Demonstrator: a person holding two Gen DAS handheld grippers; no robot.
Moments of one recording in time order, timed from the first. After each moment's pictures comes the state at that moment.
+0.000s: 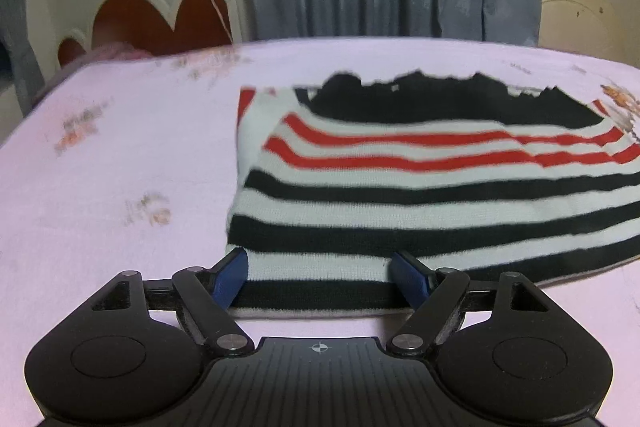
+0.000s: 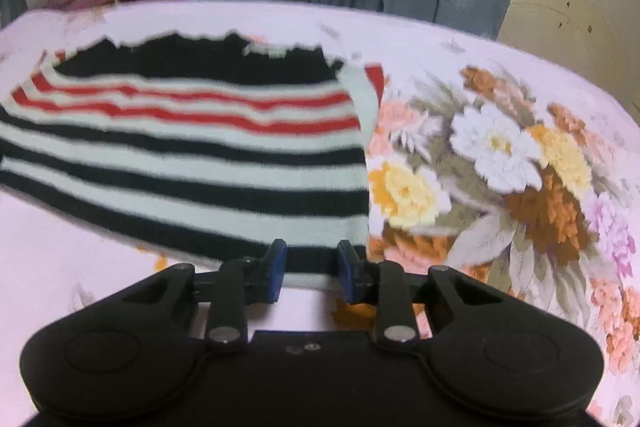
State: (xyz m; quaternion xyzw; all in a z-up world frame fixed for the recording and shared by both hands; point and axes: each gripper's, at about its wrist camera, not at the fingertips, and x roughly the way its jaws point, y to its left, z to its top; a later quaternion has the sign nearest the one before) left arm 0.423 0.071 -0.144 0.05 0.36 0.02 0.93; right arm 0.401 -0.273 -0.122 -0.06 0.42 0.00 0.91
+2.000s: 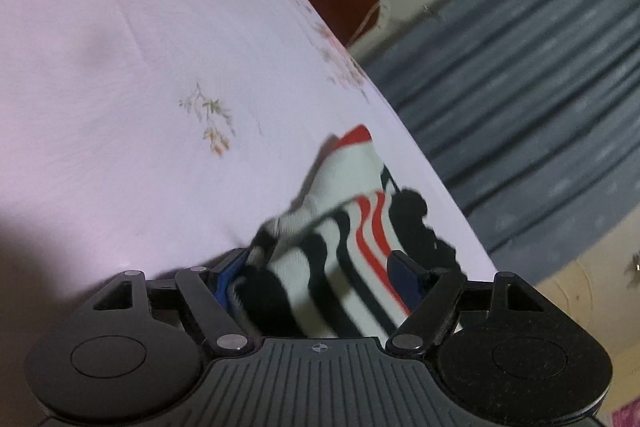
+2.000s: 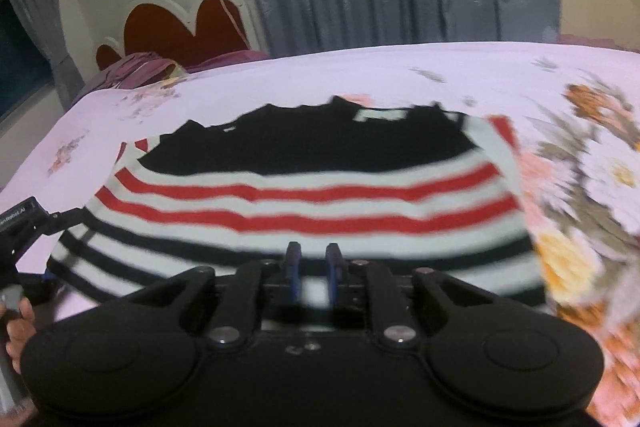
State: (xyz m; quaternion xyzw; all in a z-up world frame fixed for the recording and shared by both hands) left arm 0.427 0.151 -0.184 -0.42 0.24 0.10 0.87; right arm 0.457 -0.210 -0.102 0.07 0.37 0.11 0.92
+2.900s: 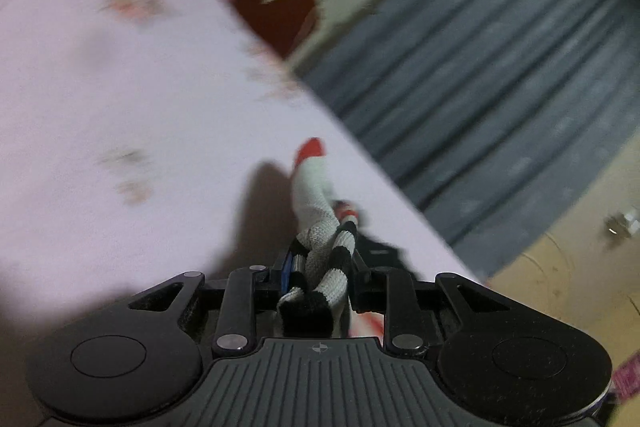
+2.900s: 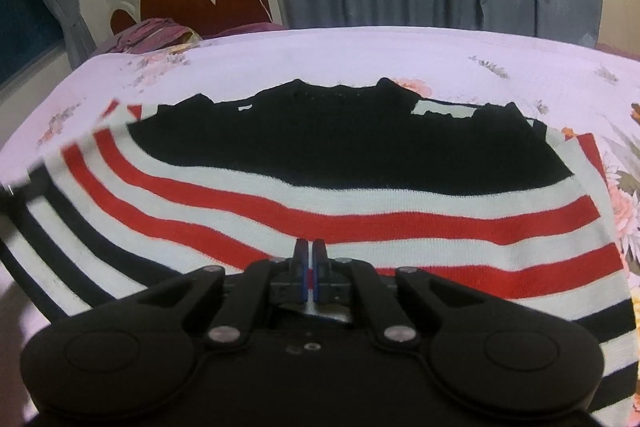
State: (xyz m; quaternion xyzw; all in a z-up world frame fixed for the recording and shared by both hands) left arm 0.445 0.132 -0.136 -0.36 0.21 0.02 0.91; right arm 0.514 -0.177 -0.133 0.04 0.40 0.14 0.90
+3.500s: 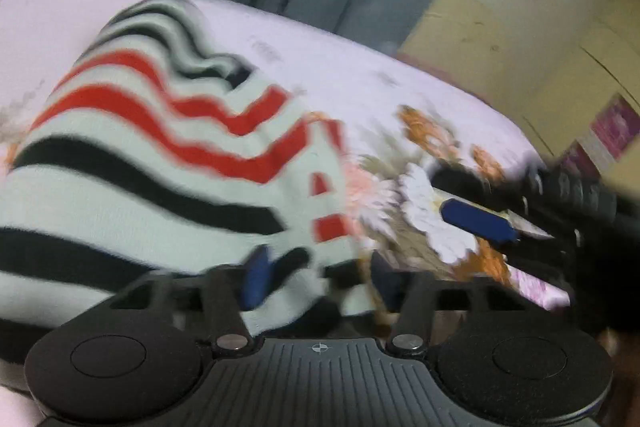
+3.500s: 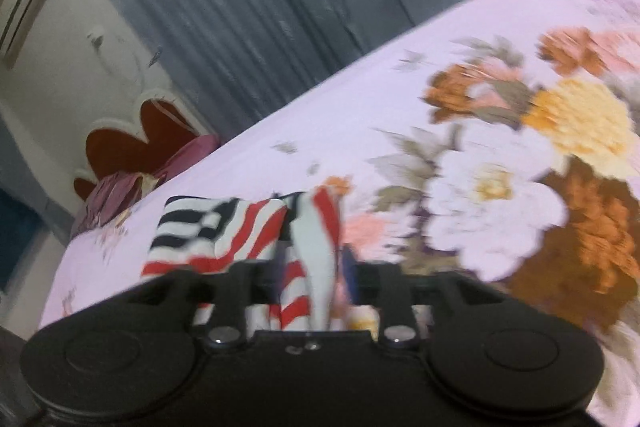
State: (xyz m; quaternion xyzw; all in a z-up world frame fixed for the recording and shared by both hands) left arm 0.498 -0.185 -0.117 -0.14 0.39 -0.19 0.89; right arm 0.464 -0.427 -0.086 0.29 0.33 0.05 0.90
